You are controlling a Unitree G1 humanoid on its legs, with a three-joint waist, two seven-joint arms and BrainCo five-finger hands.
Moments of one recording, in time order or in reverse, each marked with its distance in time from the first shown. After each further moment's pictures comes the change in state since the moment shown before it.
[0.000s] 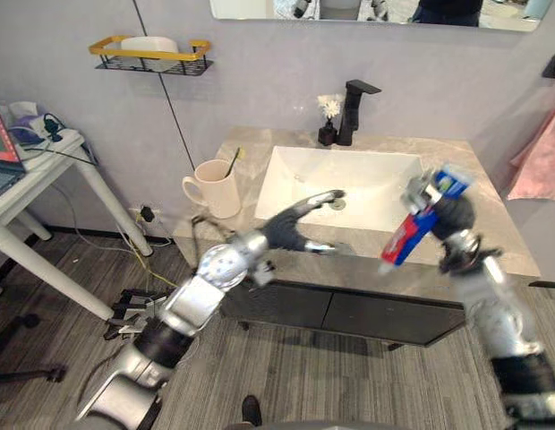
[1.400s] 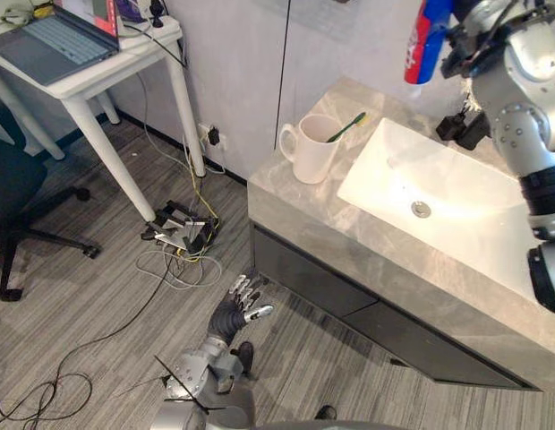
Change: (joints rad) left arm 0.350 -0.346 0.055 0.167 -0.148 0.056 0.106; right arm -0.785 0.172 0.295 0.329 -0.256 -0.020 -0.142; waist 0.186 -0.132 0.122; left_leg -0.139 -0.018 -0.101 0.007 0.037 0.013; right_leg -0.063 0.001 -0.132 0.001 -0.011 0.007
